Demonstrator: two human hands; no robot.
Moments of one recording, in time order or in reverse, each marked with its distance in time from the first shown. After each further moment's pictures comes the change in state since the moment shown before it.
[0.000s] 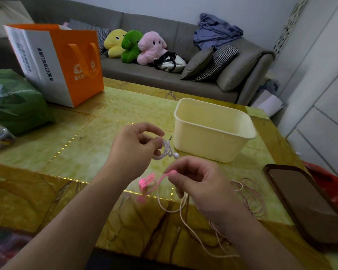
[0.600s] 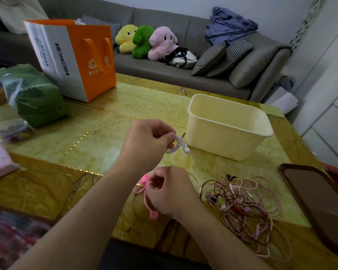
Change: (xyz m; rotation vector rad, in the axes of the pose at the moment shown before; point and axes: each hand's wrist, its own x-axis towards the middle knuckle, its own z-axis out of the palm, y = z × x) left_hand 0.006 -0.007 -0.005 0.054 0.014 0.031; right_hand 0.035 0.053 0.078 -0.757 -0.006 -0.036
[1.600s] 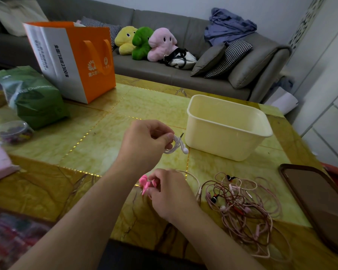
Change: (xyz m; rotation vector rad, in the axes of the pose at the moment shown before) left_hand -0.001 0.001 -0.003 -0.007 0.013 -0.010; right_hand -0.003 0.004 0.006 -0.080 -0.048 0.041
